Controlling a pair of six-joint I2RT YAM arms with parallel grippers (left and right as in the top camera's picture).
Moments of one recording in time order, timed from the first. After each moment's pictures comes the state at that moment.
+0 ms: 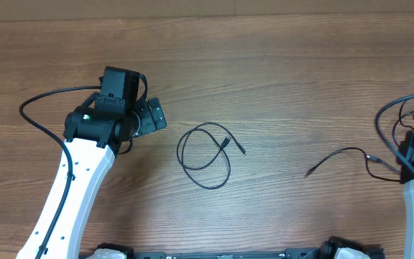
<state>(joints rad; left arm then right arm) -0.21 1.37 1.25 -1.00 -0.10 -0.51 -0.31 1.13 1.14 0.33 1.29 -0.19</state>
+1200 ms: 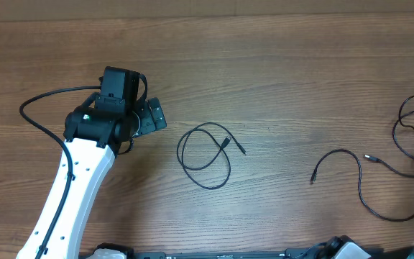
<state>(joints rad) -0.21 1.37 1.25 -1.00 -0.10 -0.51 -0.74 1.30 1.15 -0.72 0.10 0.62</state>
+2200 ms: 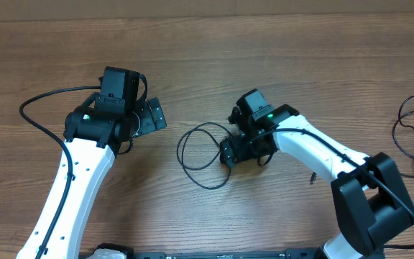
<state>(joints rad) -0.21 1.37 1.25 -1.00 -0.10 -0.51 0.52 1.78 1.12 -0.76 -0.27 0.17</state>
